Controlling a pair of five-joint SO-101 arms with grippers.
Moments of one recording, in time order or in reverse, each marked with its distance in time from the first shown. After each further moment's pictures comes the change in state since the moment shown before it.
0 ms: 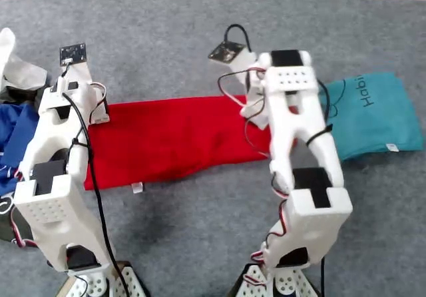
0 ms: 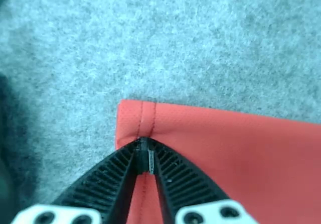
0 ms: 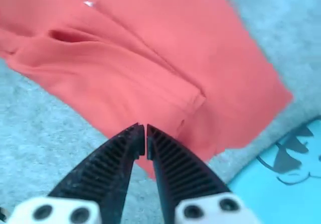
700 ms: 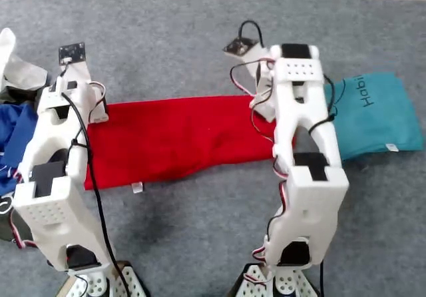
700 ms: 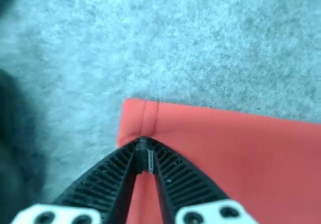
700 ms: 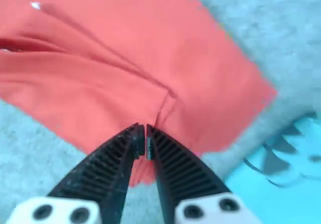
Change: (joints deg) left arm -0.3 -4.6 0.7 1.5 -0.2; right arm 3.6 9.7 -12.7 3.8 0.0
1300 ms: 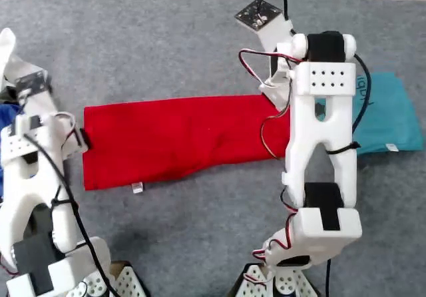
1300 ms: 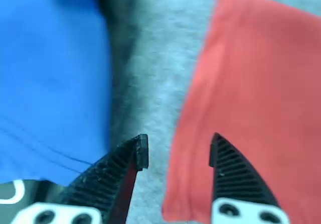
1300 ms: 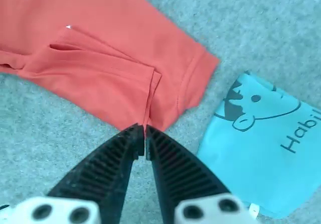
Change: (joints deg) left arm -11.3 -31.6 27.5 8.0 -0.4; right arm -0.1 -18.2 -4.1 10.5 -7.9
